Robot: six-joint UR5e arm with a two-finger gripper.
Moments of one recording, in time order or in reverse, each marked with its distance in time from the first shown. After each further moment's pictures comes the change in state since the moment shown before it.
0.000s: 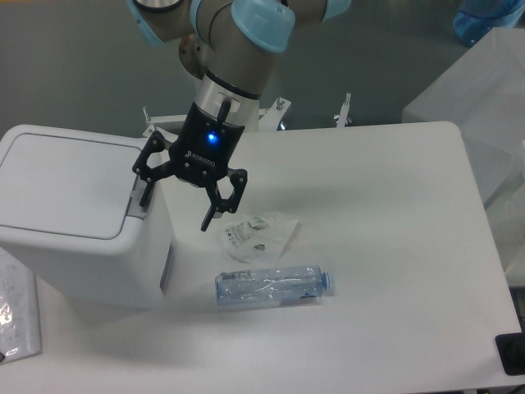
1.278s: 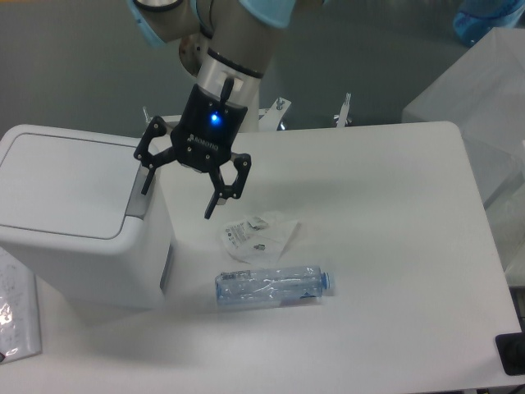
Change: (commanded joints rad) arm 0.000 0.012 0.002 -0.002 -0.002 -0.003
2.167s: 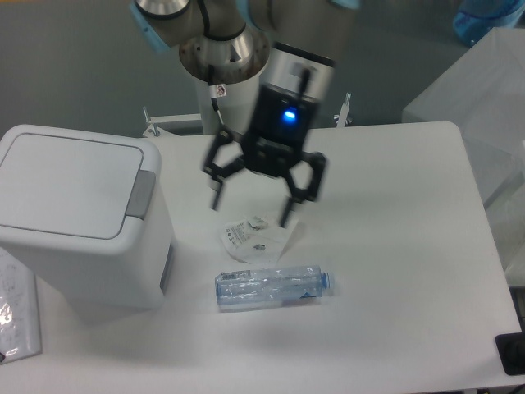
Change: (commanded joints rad) arm 0.068 0.064 -0.010 -0.002 0.002 -0.020
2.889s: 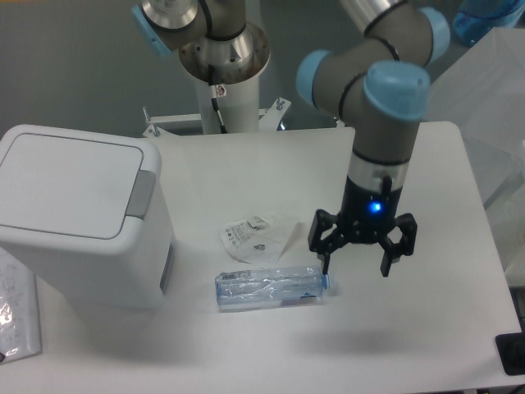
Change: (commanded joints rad) arm 0.097 -0.275 0.297 -0.003 0.194 0.046
